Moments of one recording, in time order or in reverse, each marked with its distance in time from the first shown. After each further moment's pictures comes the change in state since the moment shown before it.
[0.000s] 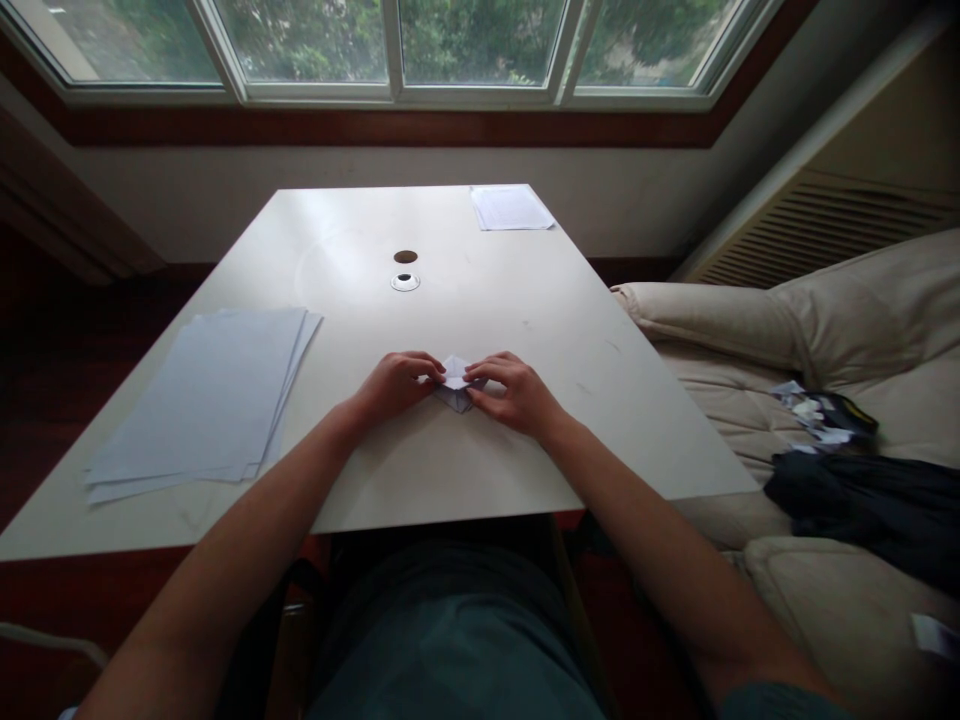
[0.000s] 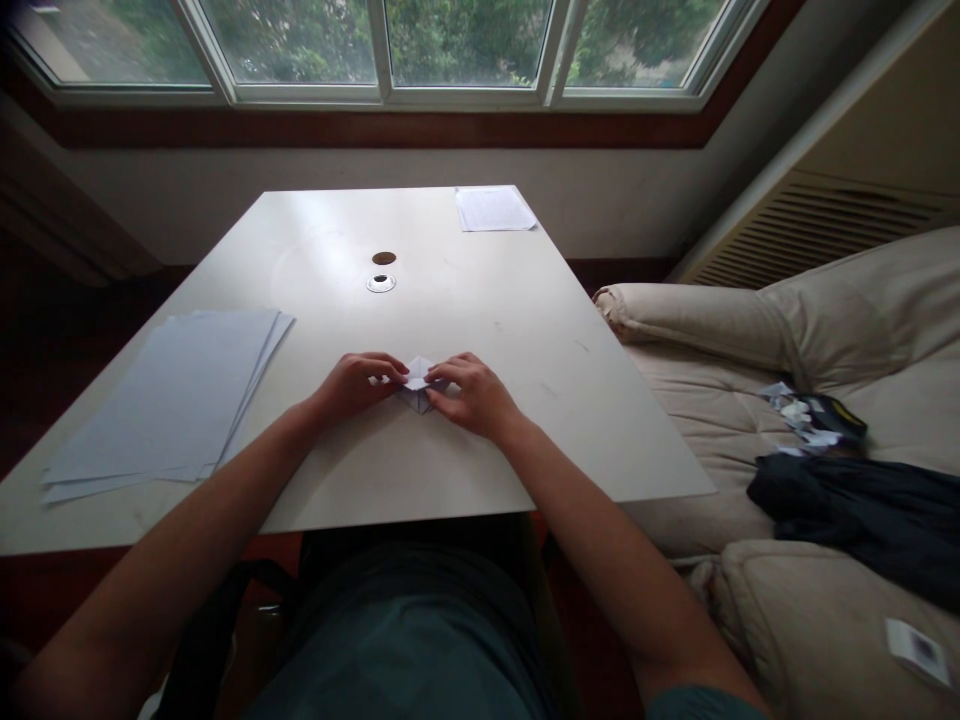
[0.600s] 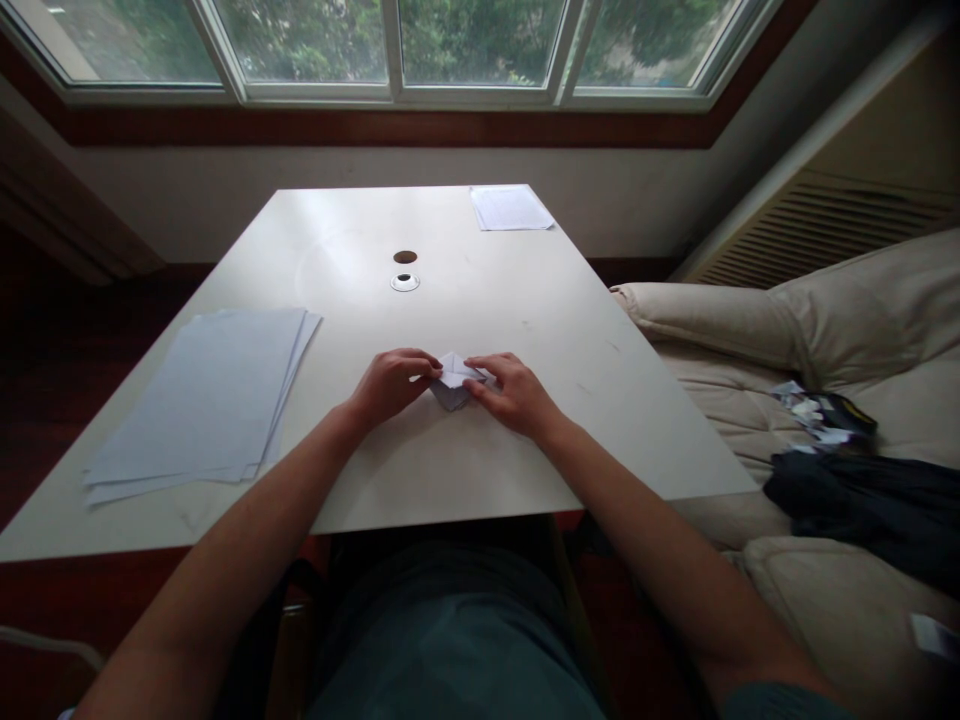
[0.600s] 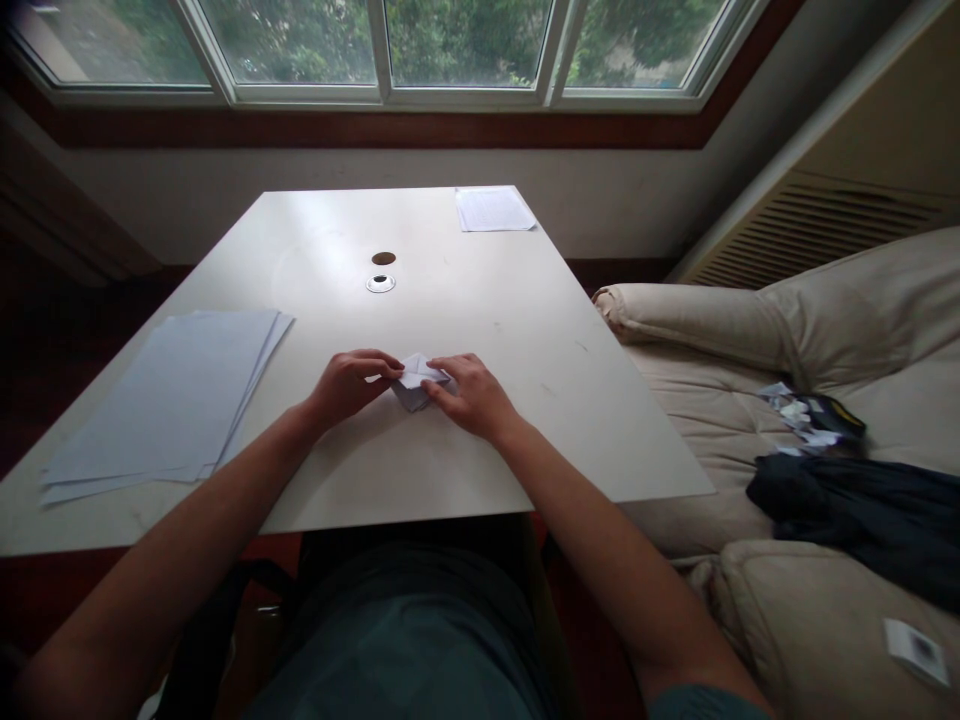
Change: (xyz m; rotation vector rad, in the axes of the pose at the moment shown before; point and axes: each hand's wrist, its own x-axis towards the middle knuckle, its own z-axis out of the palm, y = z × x) left_hand -0.002 -0.002 0.000 0.088 0.145 0.112; right_hand -0.001 0.000 0.005 -0.015 0.022 0.151
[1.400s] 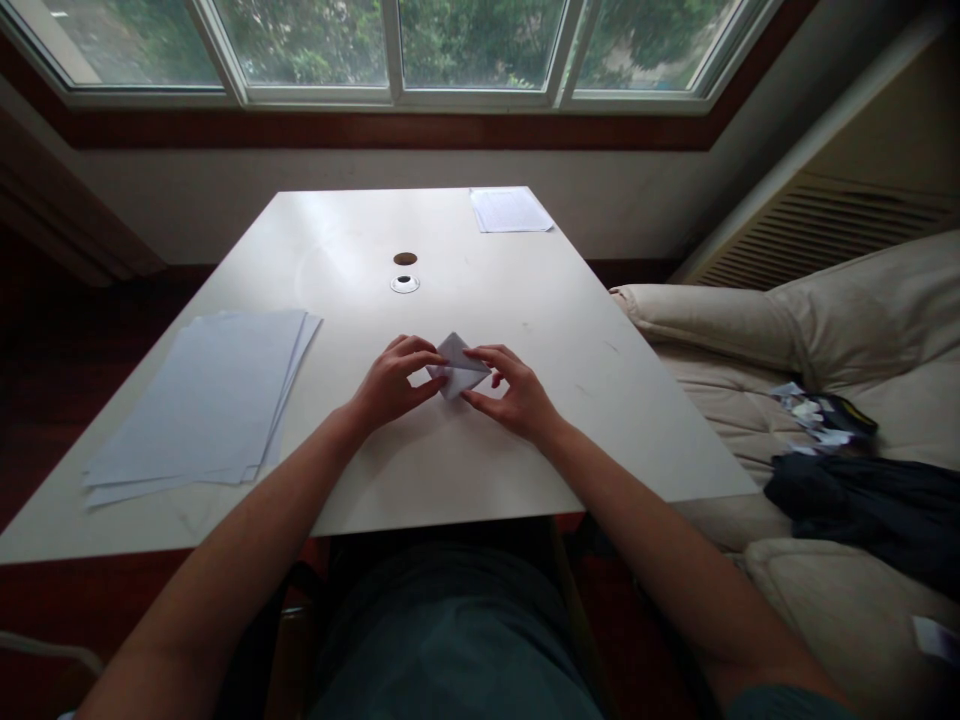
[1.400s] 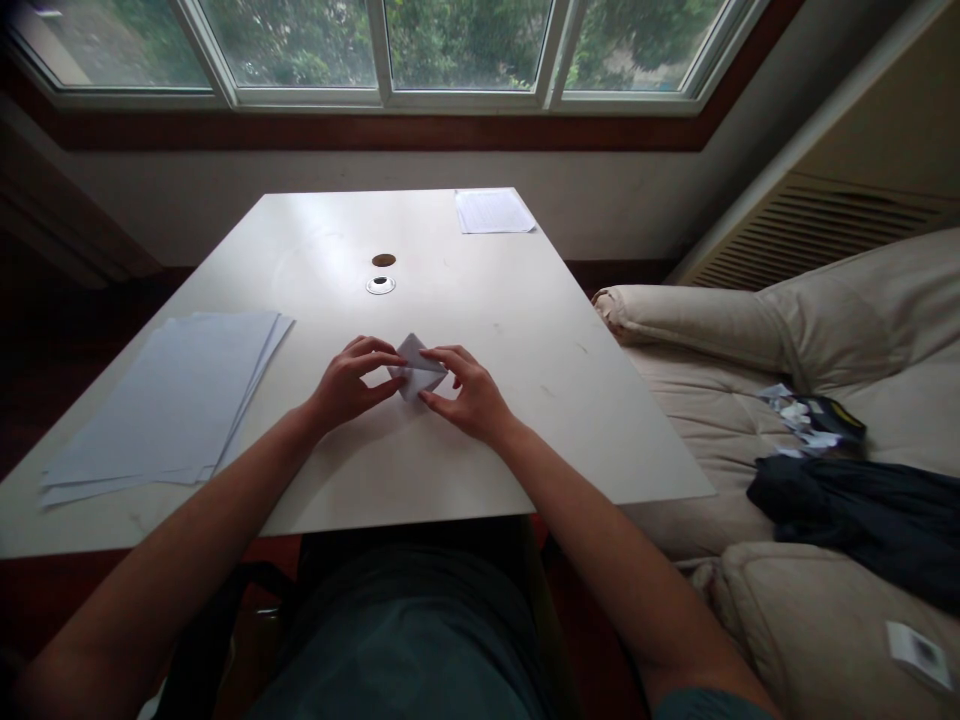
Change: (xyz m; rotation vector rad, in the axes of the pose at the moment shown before) left_hand 0.005 0.010 -0.005 0.032 0.059 0.075; right_hand 0.000 -0.009 -0.001 0.263 0.091 -0.106
